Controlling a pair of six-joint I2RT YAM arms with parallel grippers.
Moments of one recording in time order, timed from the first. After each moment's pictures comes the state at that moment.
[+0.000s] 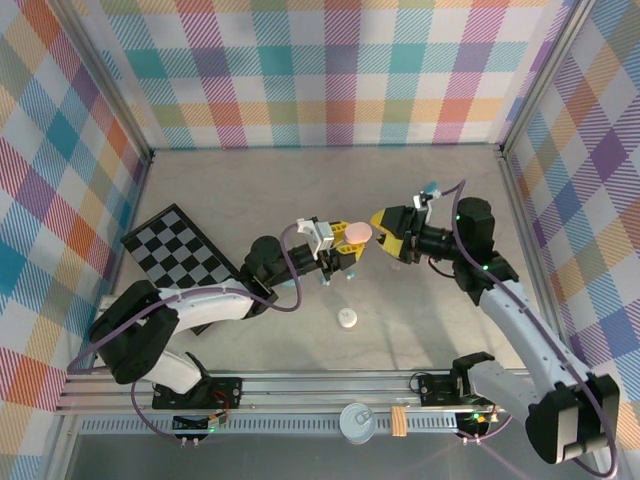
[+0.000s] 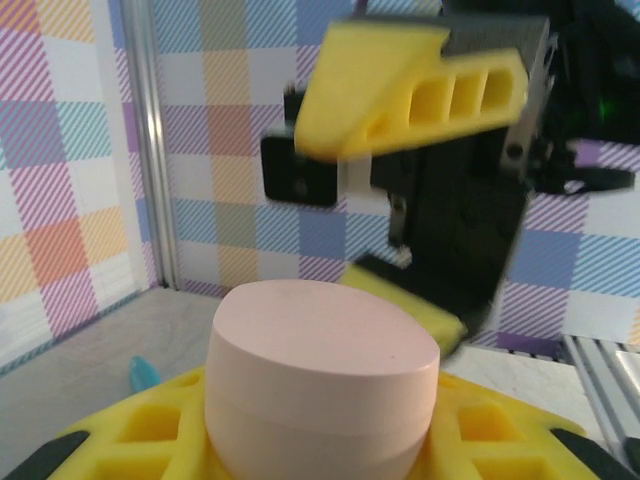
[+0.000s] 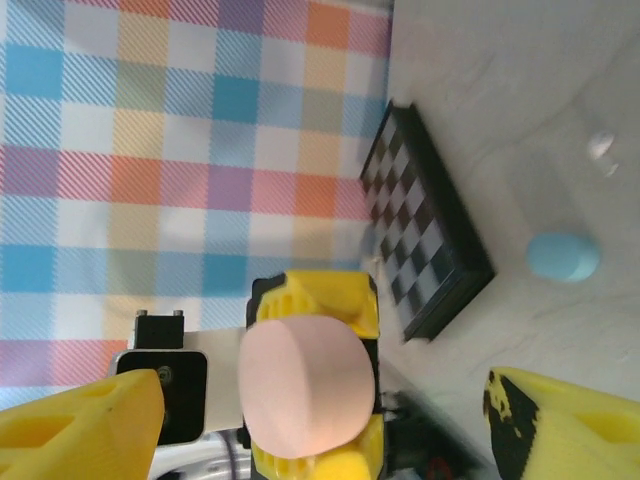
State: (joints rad) left arm -0.80 1.45 0.66 0.97 0.41 -0.05; right arm 0.28 0.97 0.82 -0.14 -0.85 1.09
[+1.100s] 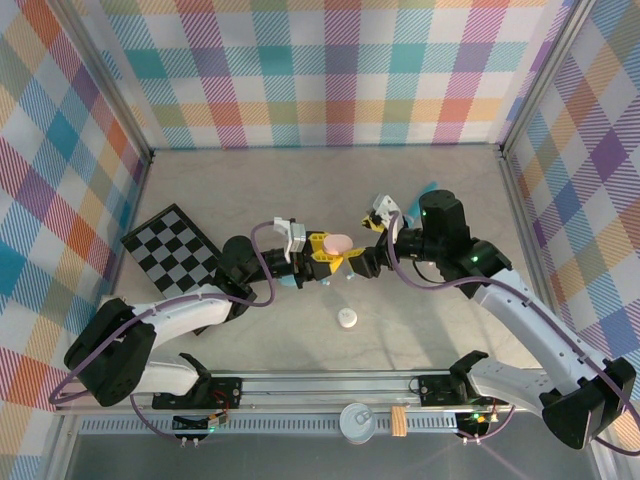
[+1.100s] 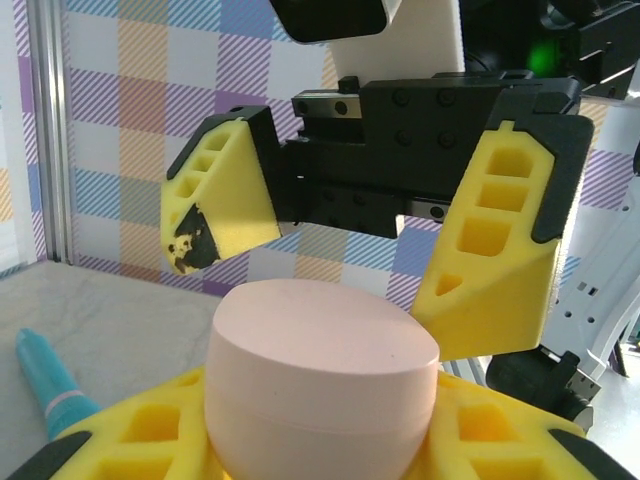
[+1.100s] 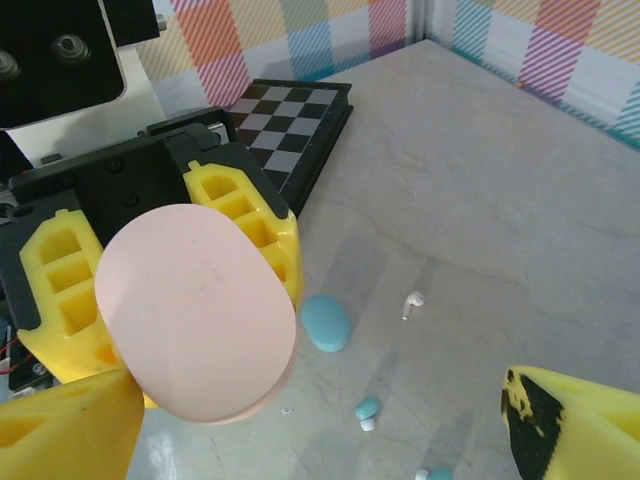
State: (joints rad) left arm -0.66 1.32 0.57 0.96 0.73 -0.26; right arm 0.57 1.05 1.03 -0.45 -0.53 -0.16
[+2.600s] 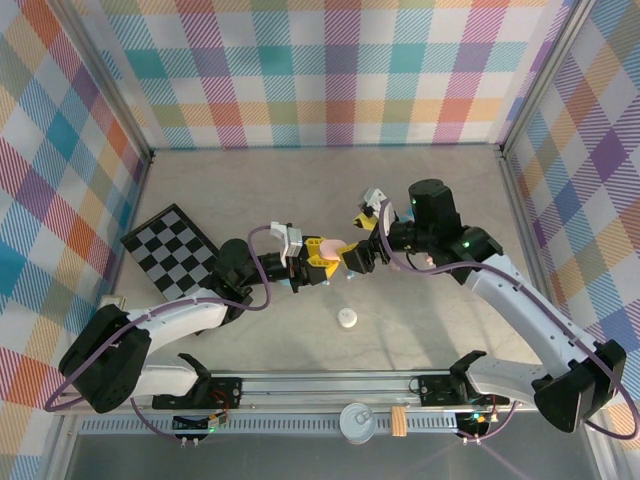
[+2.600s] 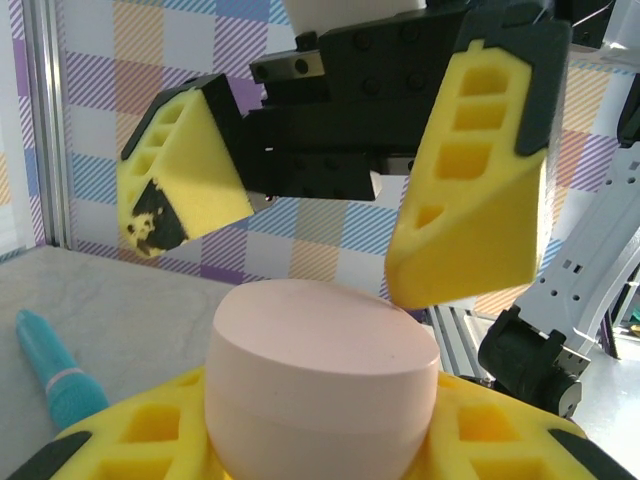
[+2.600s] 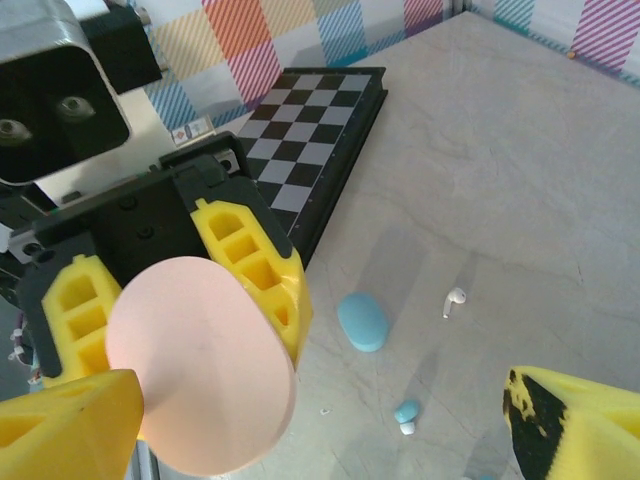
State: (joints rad) left arm -0.66 1.28 0.53 0.92 0.75 -0.24; right arm 0.58 1.15 1.12 -0.52 -0.61 -0.13
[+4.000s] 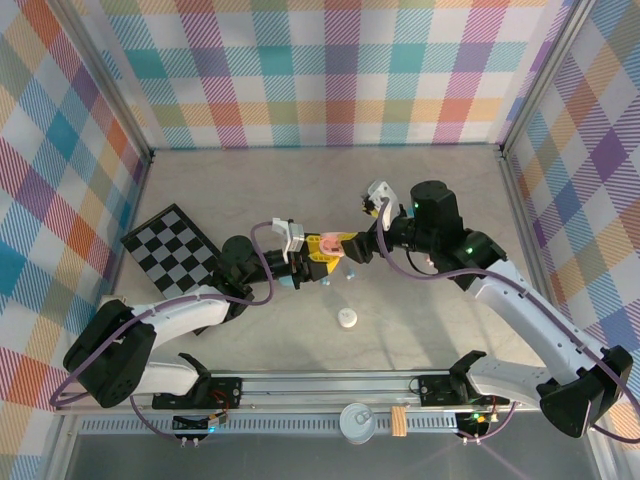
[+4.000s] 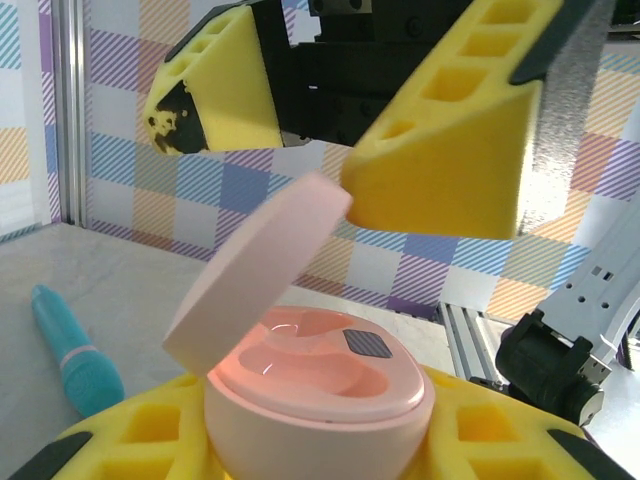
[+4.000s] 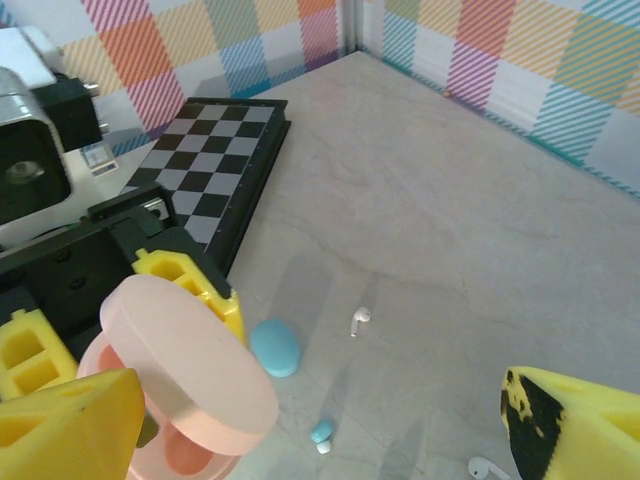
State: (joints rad) left arm -0.65 1.31 0.54 0.92 0.73 -0.26; right arm 0.61 1.12 1.13 -0.46 -0.34 -0.11
